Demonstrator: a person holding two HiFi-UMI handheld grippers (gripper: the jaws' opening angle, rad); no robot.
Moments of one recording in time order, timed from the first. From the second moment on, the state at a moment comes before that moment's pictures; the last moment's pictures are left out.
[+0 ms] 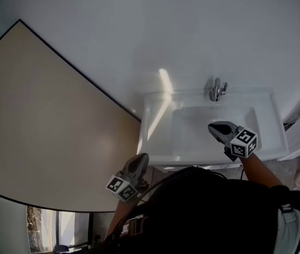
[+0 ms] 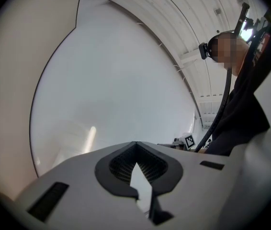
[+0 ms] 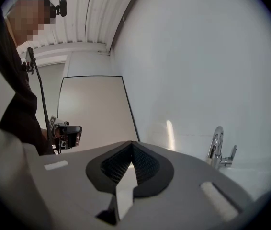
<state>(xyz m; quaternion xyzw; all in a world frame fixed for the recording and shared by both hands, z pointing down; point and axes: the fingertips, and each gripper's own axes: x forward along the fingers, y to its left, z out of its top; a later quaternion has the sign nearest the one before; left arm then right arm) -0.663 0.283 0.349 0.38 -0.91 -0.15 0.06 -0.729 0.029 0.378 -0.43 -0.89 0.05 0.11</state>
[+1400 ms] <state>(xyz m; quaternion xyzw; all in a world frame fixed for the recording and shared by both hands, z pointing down) -0.826 0.304 0.379 0.66 -0.73 -0.15 0.11 -0.717 0.043 0.378 -0.09 -0.98 0.06 0.14</state>
